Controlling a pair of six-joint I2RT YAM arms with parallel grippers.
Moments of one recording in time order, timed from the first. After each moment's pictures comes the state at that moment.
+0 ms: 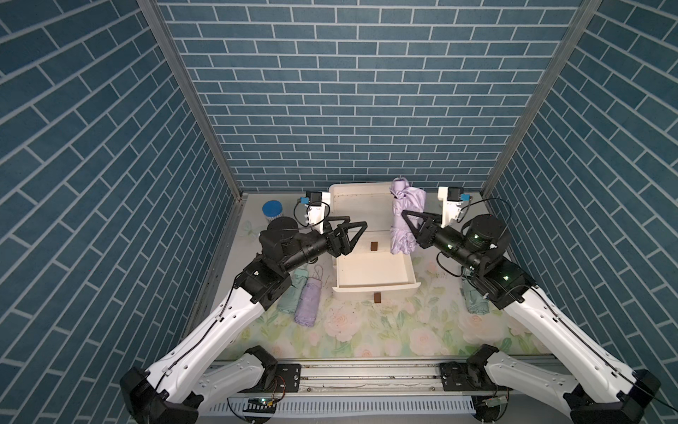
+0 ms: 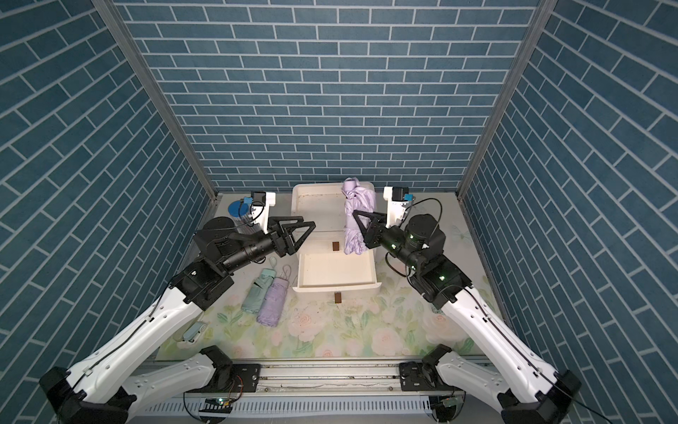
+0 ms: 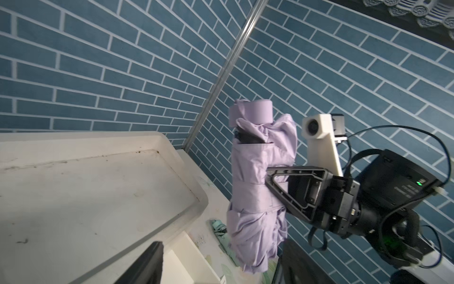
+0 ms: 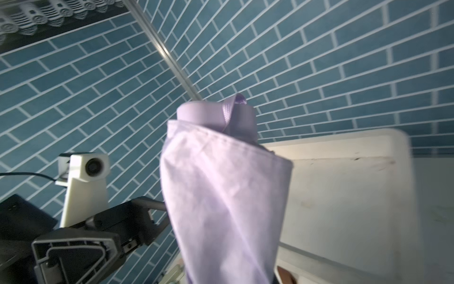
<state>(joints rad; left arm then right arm) -0.64 1.03 1.02 0.00 0.38 -0.57 0.69 1.03 1.05 -0.04 -0.24 0.59</state>
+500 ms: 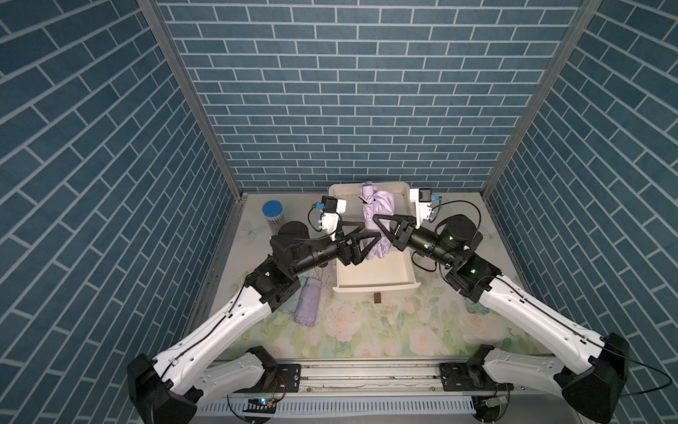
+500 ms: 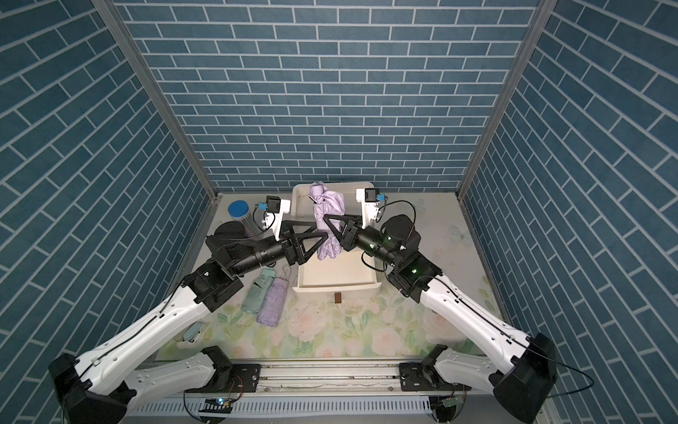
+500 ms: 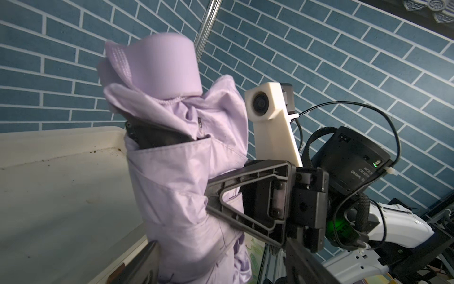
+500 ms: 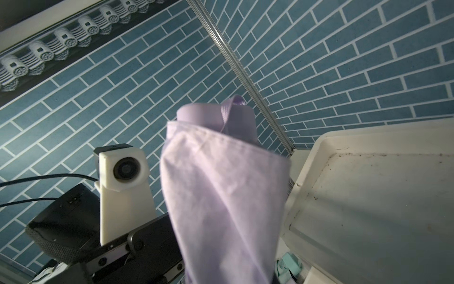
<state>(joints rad) -0.71 1.06 1.01 0.07 0.40 -0.51 0.78 1.15 1.02 0.25 -0.33 0.69</state>
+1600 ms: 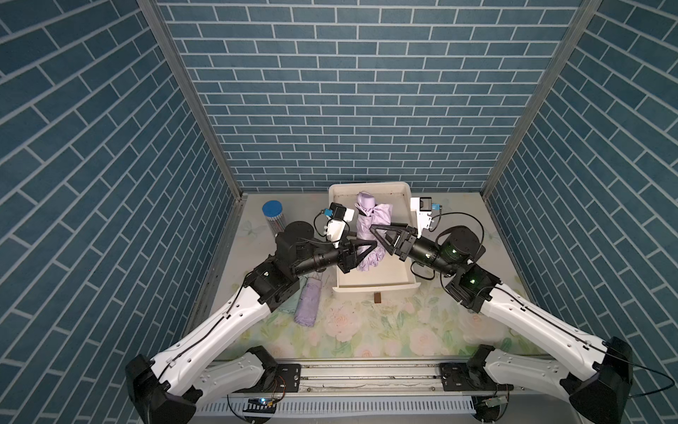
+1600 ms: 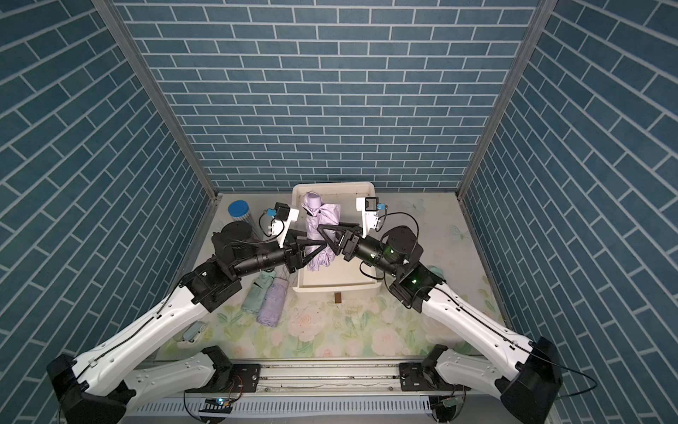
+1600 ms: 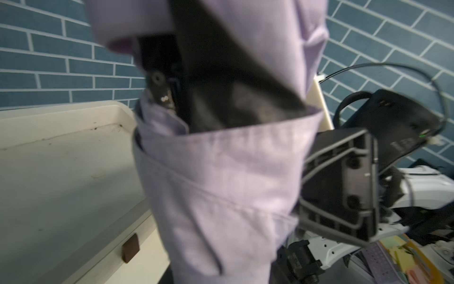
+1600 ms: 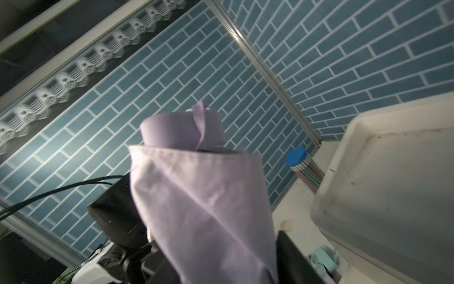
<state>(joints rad) -0.72 1.08 1.05 -0.15 0.37 -0.34 0.82 1.10 0.99 0.21 -0.29 0.77</state>
